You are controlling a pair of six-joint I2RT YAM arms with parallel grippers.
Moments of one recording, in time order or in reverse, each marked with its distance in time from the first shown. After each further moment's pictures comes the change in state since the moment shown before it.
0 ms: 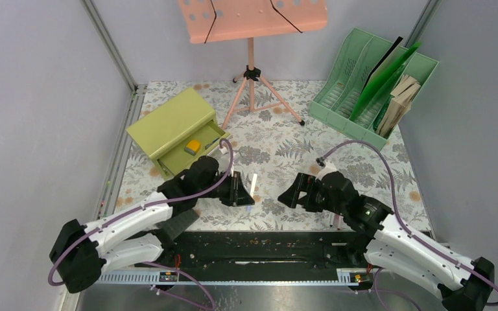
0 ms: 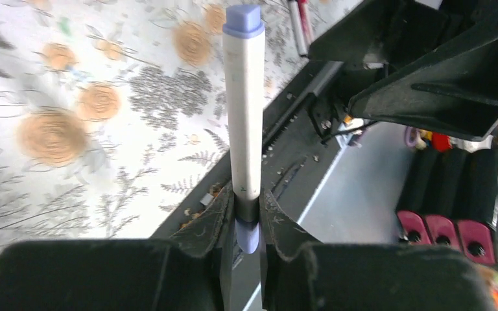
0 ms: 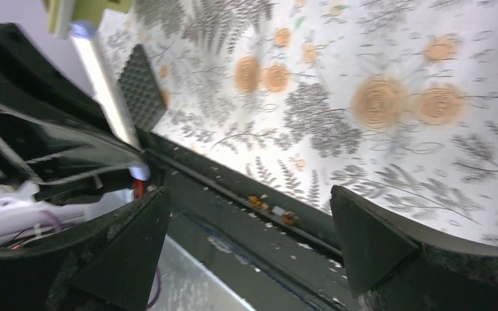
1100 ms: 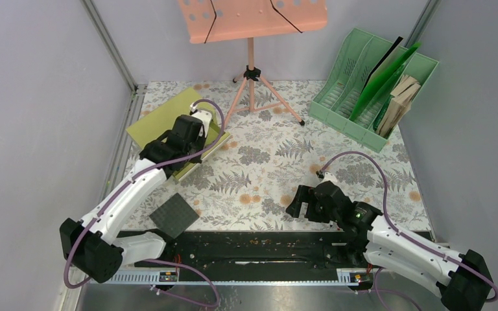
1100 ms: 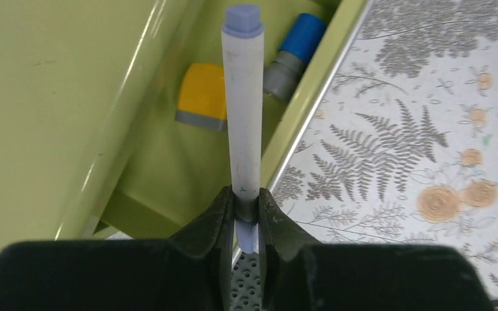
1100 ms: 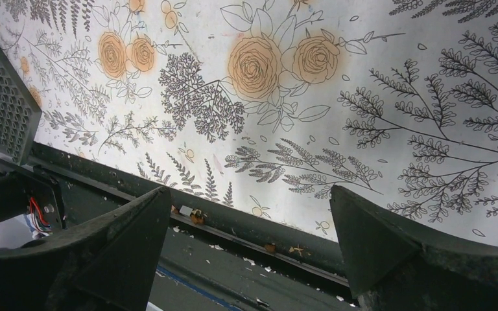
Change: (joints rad) left arm 0.315 0.137 0.507 -0.607 -0.709 0.649; right arm -0.003 0.019 -0.160 -0.058 0.113 -0.017
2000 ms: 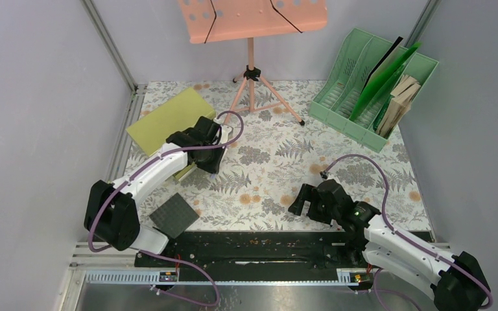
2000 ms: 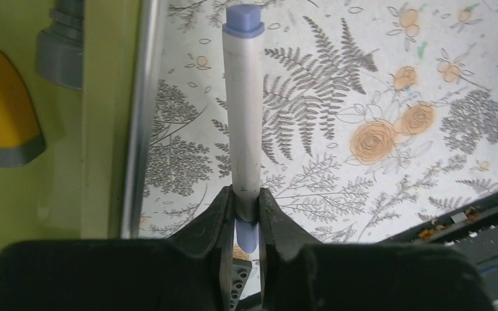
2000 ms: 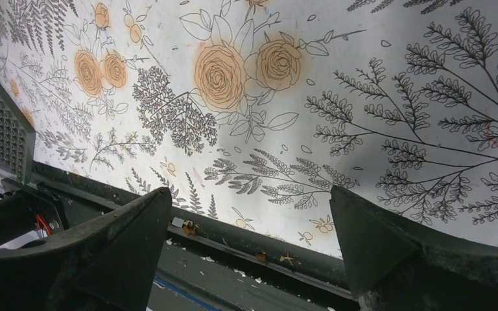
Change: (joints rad) left arm -0.005 0.266 0.001 -0.040 0.322 0.005; right arm -0.110 0.036 -0.050 0.050 -0.080 0.008
